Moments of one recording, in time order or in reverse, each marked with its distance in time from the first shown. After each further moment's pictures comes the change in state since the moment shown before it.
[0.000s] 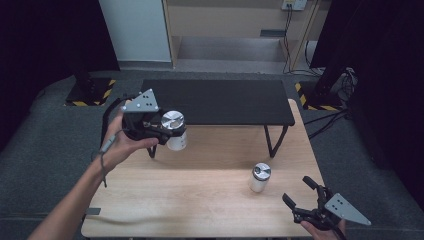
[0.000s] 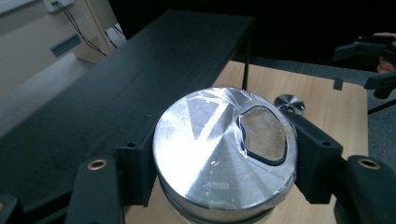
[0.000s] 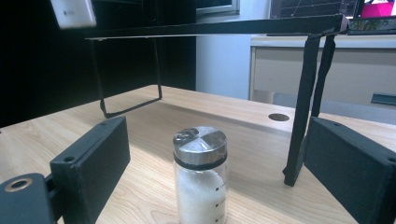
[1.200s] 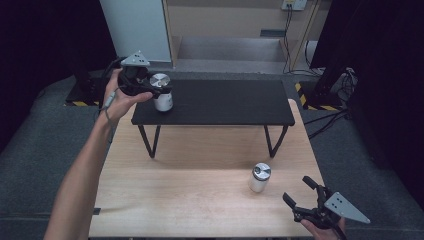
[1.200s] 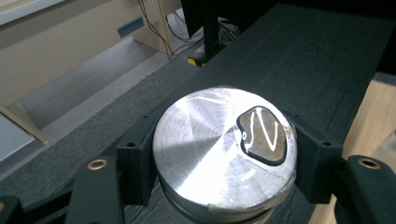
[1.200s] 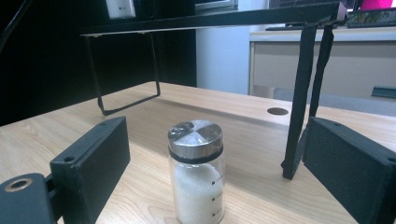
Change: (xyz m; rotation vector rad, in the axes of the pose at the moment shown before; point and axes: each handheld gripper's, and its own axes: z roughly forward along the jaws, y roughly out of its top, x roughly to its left) left arm 0.095 0.006 0.025 0.047 0.188 -0.112; right arm -0.005 -0.002 0.002 0.017 -0.001 0.019
